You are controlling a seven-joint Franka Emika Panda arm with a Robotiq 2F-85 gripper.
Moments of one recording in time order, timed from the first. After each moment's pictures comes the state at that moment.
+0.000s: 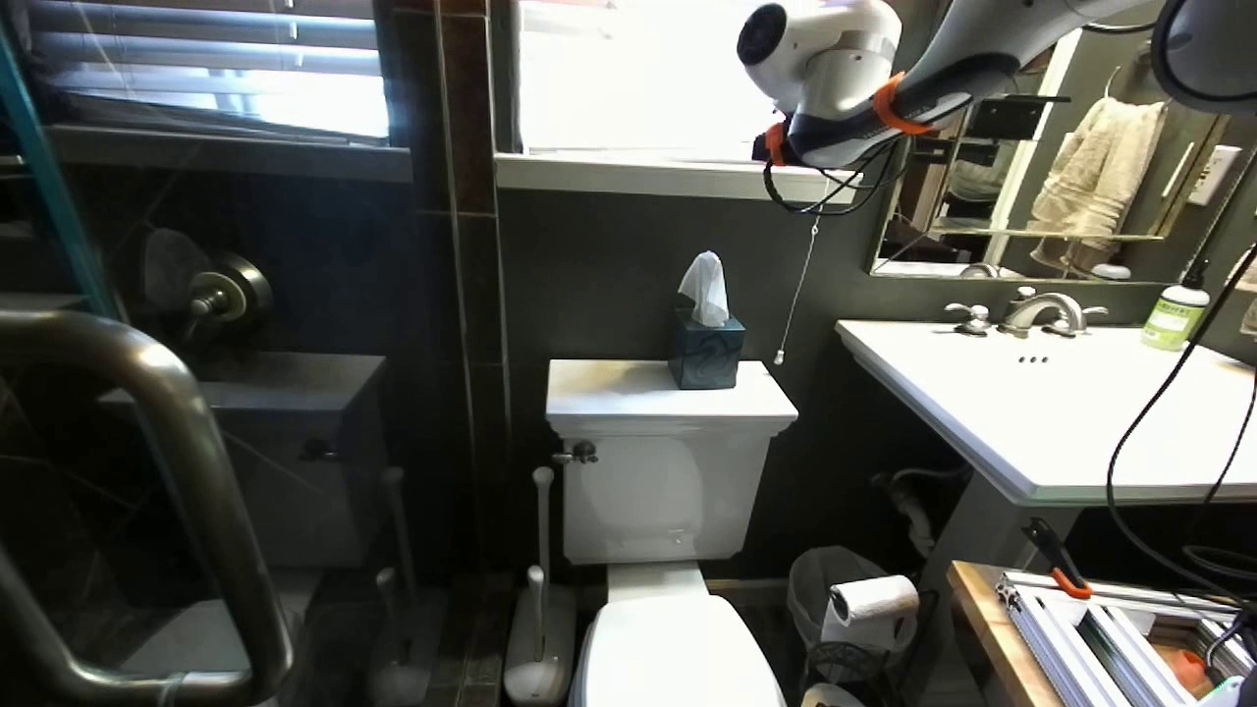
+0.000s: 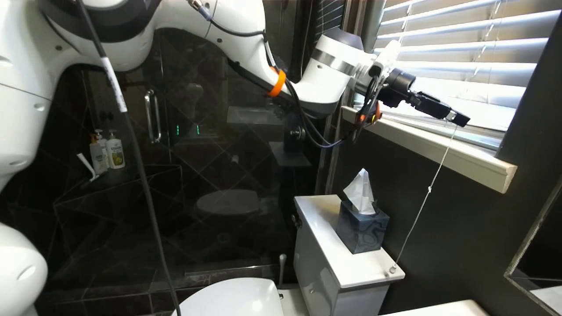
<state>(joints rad) -0.35 0.45 -0.76 -1.46 -1.06 2.15 1.69</state>
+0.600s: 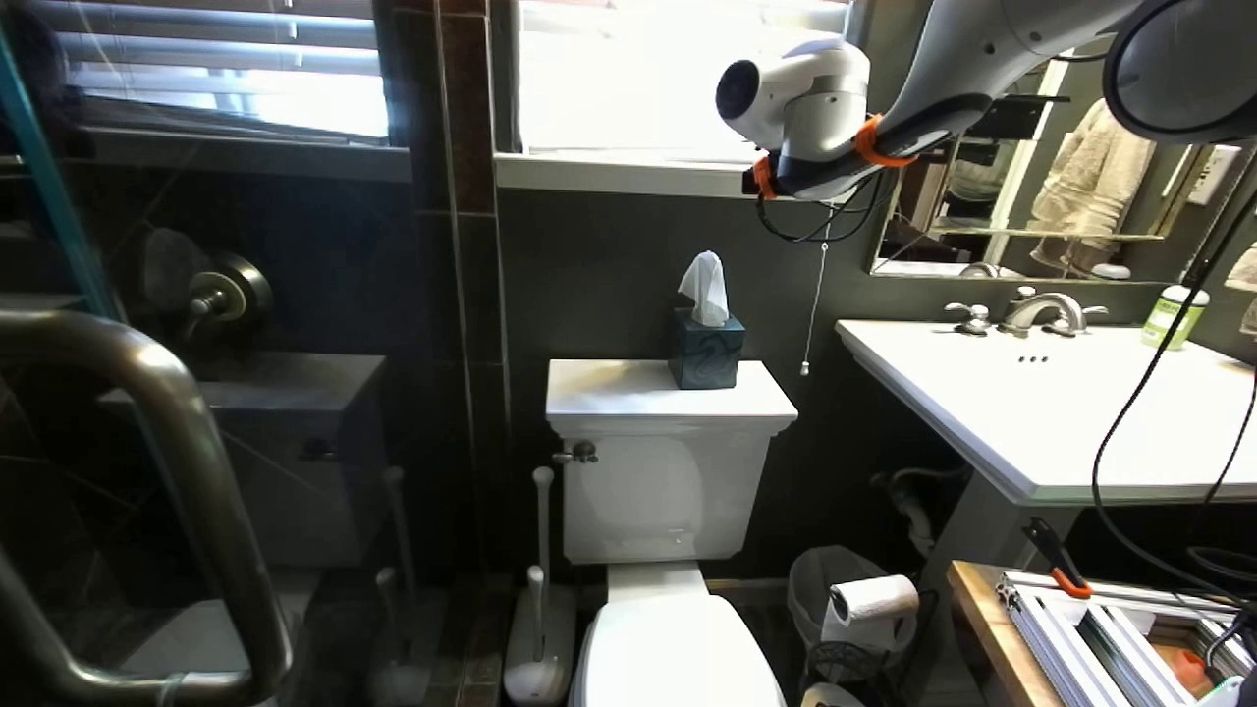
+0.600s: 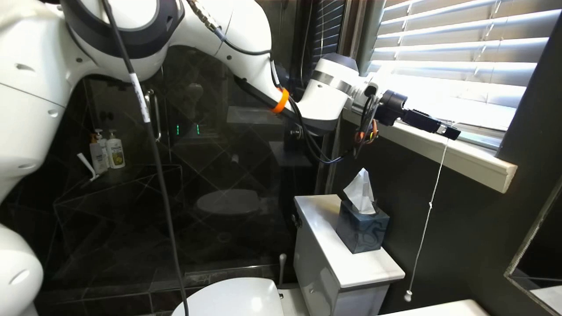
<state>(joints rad) -0.39 0.52 -0.69 -1.46 -1.16 2.14 1.71</state>
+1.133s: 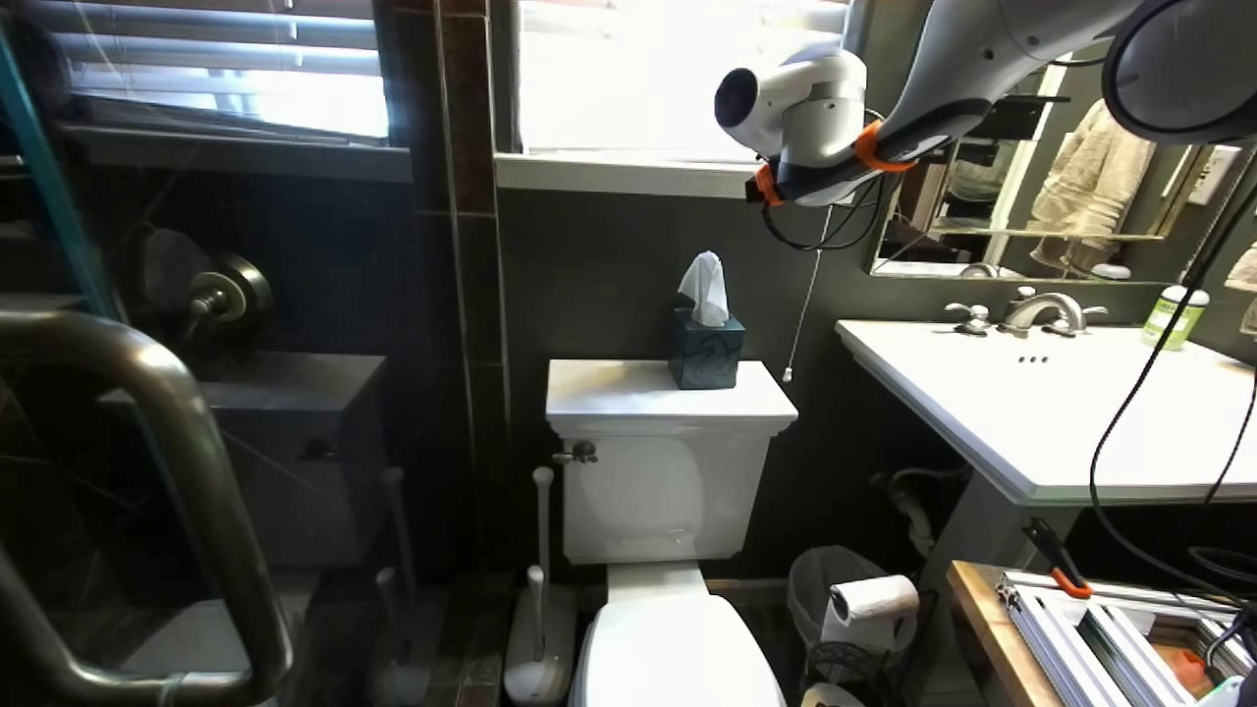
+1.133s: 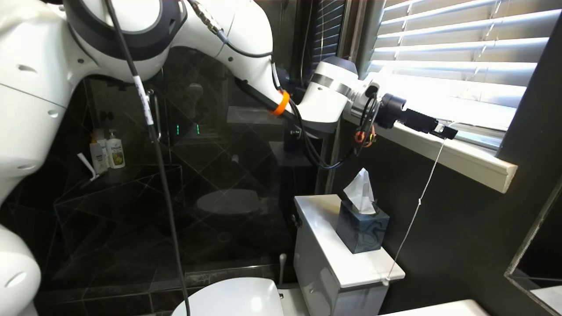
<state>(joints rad) -0.41 0.52 -0.66 -1.46 -1.19 2.15 1.60</state>
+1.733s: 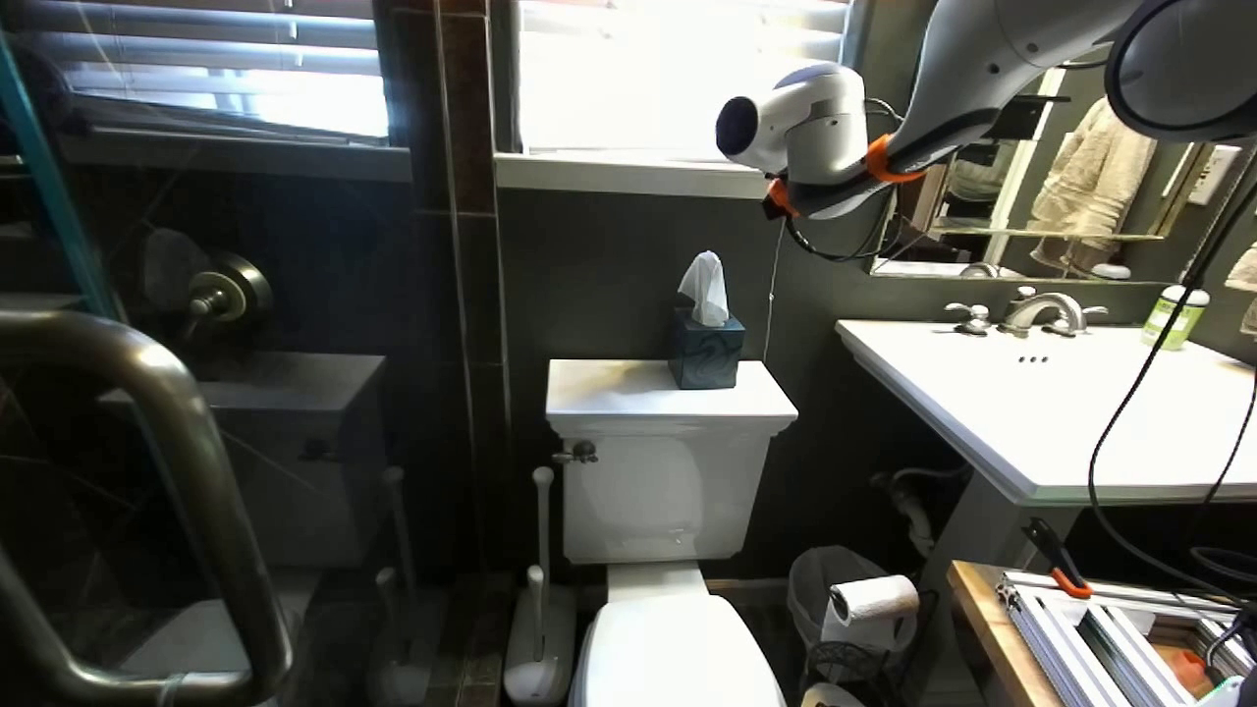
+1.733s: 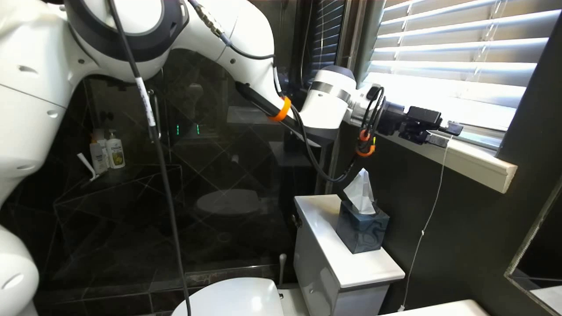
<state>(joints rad) -0.43 0.51 -0.63 -1.51 -1.34 2.14 1.41</state>
